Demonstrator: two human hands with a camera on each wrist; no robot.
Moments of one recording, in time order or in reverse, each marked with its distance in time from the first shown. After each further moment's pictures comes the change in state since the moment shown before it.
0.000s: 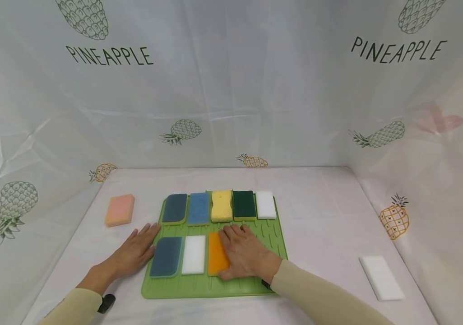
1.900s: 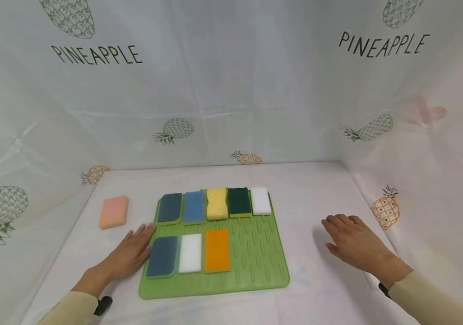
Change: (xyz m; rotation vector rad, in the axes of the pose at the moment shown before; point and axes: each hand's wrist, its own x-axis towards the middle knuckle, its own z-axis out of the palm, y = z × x) left_hand 0.000 -0.001 0.004 -0.005 0.005 -0.009; right_hand -0.211 0.173 -0.011 -0.180 0.317 0.080
